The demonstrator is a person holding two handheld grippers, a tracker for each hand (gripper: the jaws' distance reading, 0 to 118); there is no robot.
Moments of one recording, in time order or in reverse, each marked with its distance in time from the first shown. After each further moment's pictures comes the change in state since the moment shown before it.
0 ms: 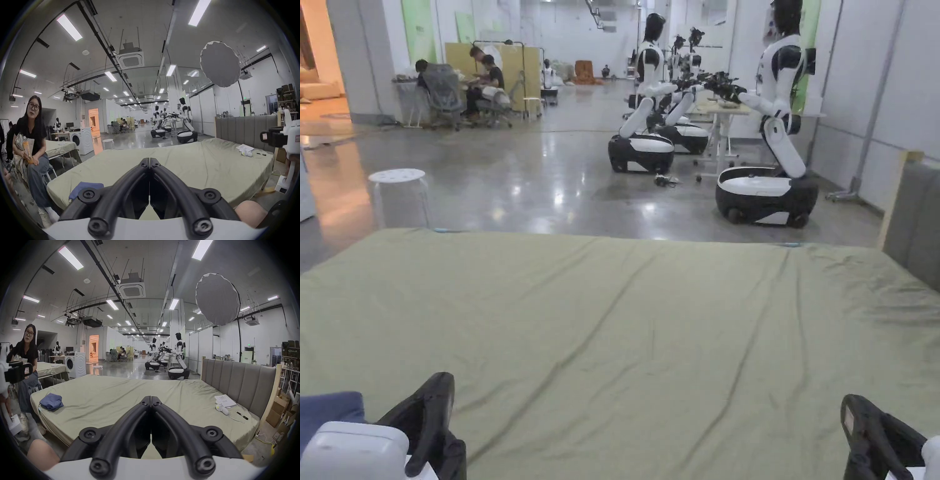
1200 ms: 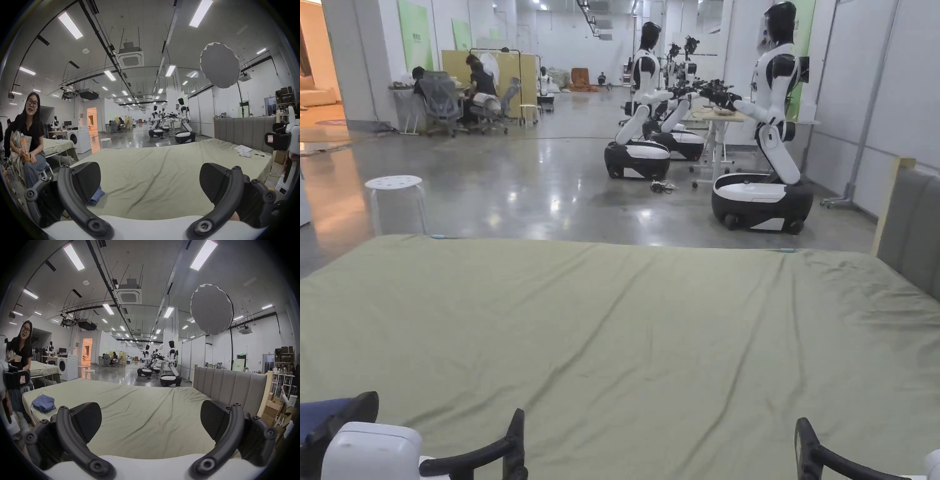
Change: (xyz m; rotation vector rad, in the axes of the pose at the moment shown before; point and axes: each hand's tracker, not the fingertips) left arm 0.000 -0.009 -0.008 -0.024 -0.021 0.013; right arm -0.012 0.003 0.009 0.064 -0.075 0.048
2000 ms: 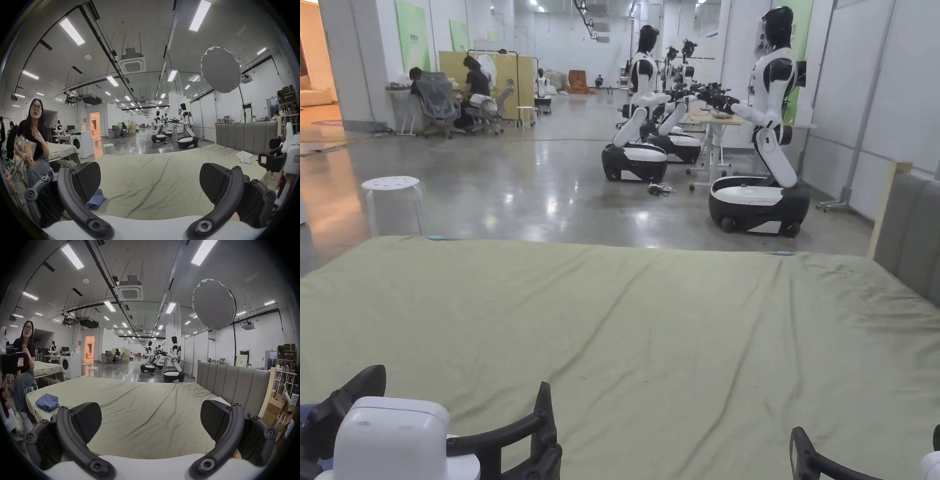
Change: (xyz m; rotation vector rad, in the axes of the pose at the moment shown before) left arm 0.020 0.039 0.017 0.055 0.023 0.011; right arm 0.000 -0.003 0.002 -0.043 0.032 -0.030
